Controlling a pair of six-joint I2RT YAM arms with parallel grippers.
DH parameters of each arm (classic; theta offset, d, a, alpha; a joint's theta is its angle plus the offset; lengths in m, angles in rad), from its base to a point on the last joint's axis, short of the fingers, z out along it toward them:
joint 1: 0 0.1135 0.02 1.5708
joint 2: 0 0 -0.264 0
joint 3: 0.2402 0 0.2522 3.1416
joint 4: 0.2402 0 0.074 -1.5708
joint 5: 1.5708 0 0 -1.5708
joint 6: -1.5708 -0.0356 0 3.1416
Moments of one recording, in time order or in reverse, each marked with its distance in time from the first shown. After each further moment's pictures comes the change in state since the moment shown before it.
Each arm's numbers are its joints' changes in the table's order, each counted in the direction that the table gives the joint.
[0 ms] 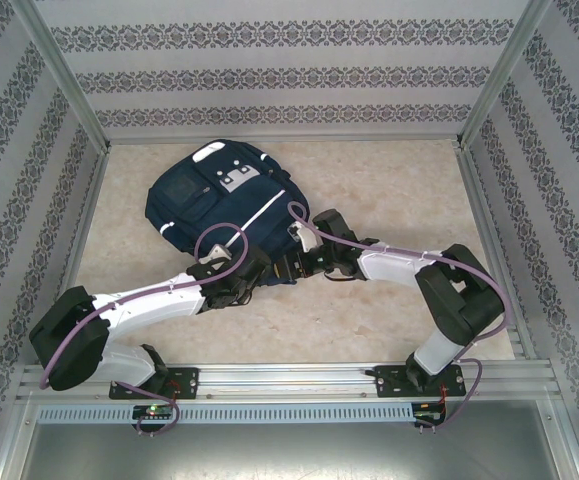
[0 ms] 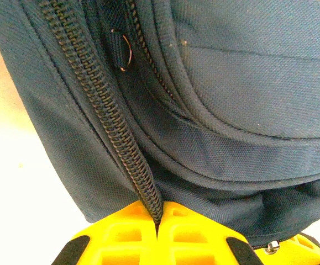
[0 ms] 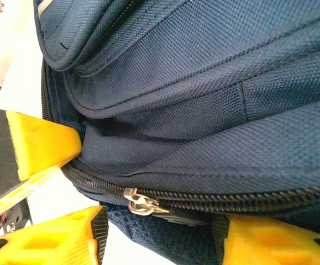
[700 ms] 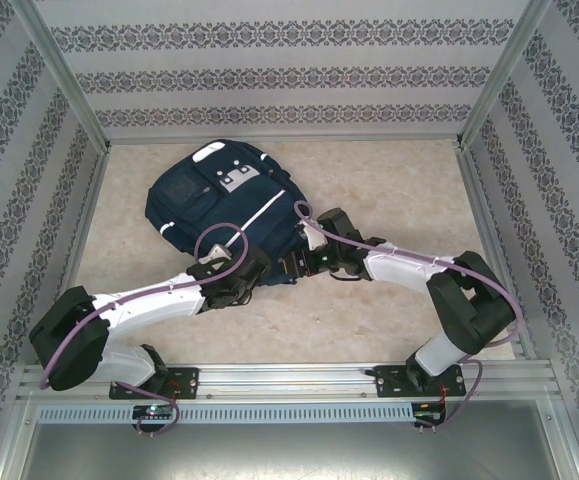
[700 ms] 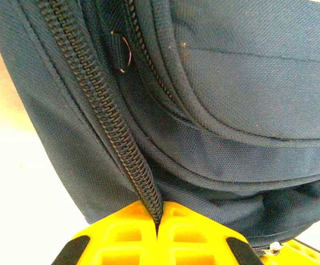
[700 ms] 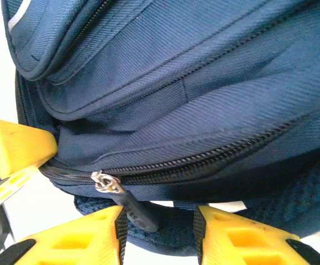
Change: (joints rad) left arm 0.000 0.001 0.000 0.000 -0.004 0.000; right arm -0.007 0.066 -0.001 0.088 0.092 -0.009
